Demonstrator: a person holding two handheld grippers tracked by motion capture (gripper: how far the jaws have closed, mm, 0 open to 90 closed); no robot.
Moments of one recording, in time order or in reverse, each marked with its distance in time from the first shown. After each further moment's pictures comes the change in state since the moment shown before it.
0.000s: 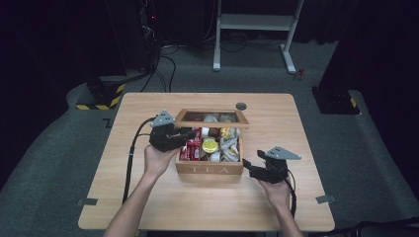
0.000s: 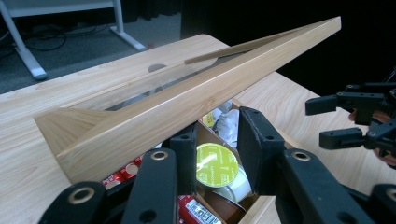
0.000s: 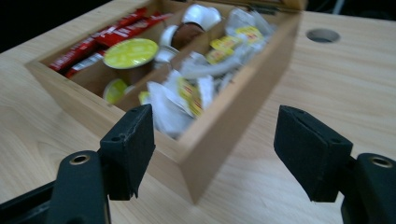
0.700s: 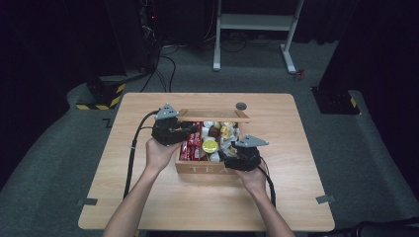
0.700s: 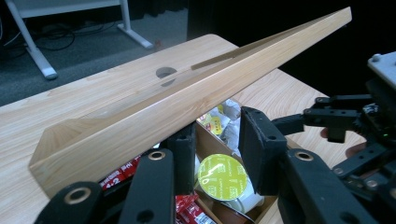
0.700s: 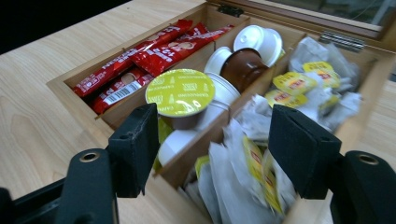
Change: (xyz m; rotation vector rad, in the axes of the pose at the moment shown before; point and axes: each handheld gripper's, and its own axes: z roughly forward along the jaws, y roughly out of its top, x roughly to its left) left arm 0.001 0.017 0.006 0.023 0.032 0.012; right arm 0.038 0.036 0.060 0.041 0.066 -0.100
